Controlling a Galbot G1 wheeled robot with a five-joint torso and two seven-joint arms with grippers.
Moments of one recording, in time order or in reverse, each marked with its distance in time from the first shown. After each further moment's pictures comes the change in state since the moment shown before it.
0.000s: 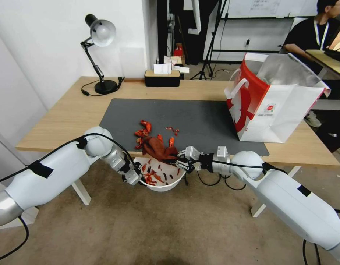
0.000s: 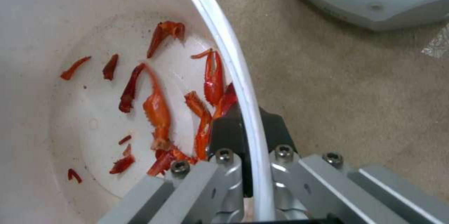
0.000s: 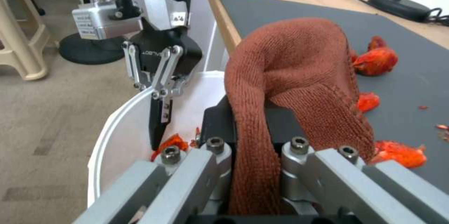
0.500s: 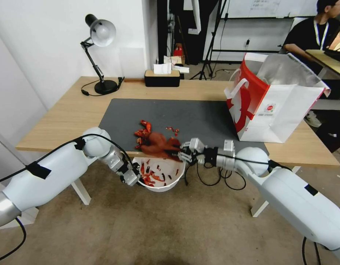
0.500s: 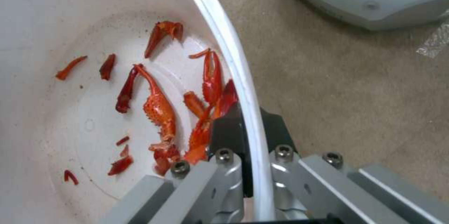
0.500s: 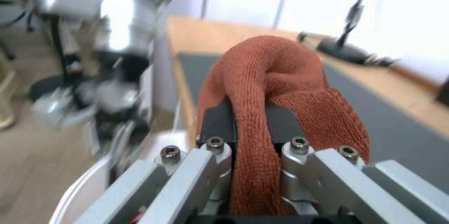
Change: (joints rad) left arm 0.011 0.014 -0.007 -0.003 0.001 0.000 0.000; right arm 0.042 0.006 0.066 0.029 0.125 -0.005 0.058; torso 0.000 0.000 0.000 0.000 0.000
